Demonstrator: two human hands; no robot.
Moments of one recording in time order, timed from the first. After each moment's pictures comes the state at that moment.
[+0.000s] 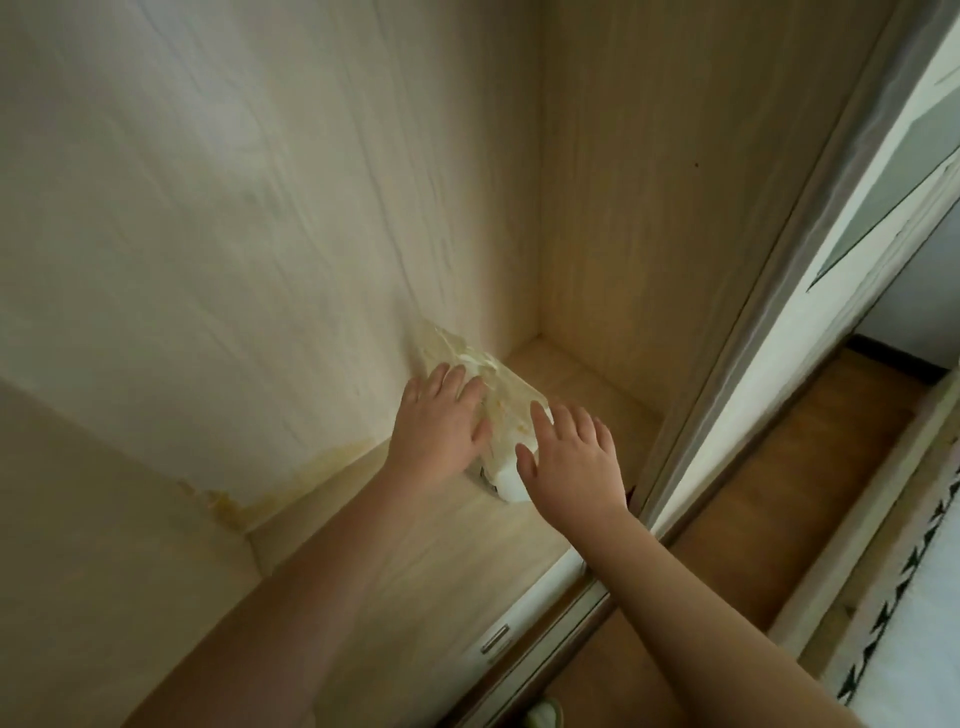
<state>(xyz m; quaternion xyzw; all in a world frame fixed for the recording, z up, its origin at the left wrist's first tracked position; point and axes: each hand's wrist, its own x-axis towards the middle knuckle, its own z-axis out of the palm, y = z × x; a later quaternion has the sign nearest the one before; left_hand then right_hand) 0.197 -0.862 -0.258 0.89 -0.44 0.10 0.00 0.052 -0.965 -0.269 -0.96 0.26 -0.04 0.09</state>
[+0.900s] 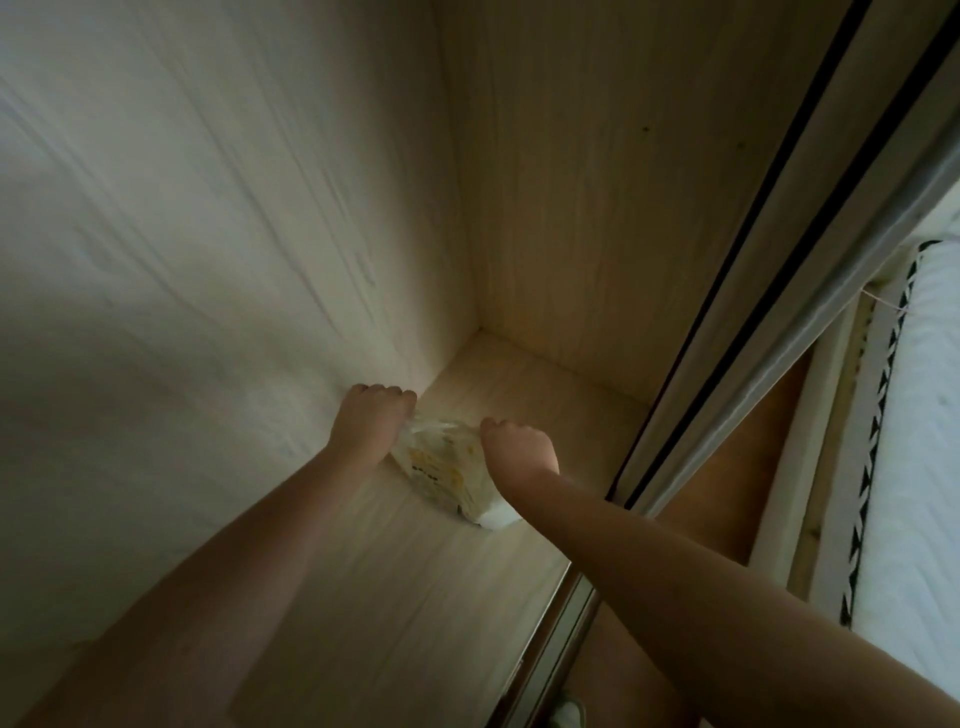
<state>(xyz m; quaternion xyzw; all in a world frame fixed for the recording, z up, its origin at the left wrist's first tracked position) 0.388 -0.926 -0.327 0.80 -0.60 0.06 -0.07 0.194 -1.014 -0.322 -0.94 0.33 0.05 0.12</state>
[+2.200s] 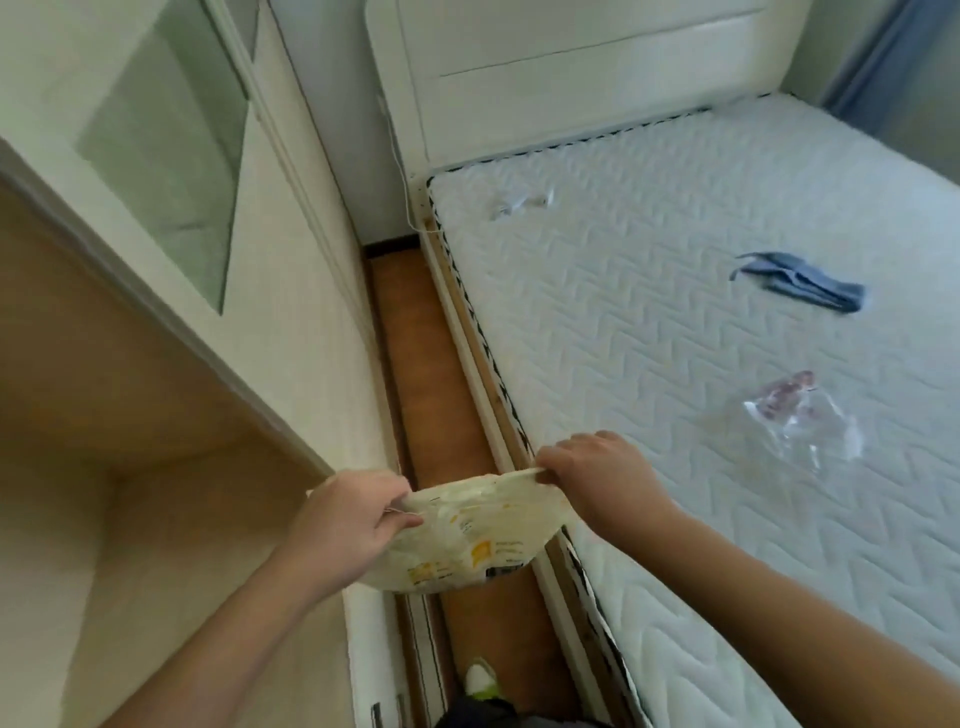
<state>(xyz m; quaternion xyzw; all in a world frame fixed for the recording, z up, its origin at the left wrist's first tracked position) 0.002 -0.990 -0.253 0.47 -0.86 -0.16 0.06 -0.273 -0.955 -0.264 -0.80 0.59 -0.06 0.09</state>
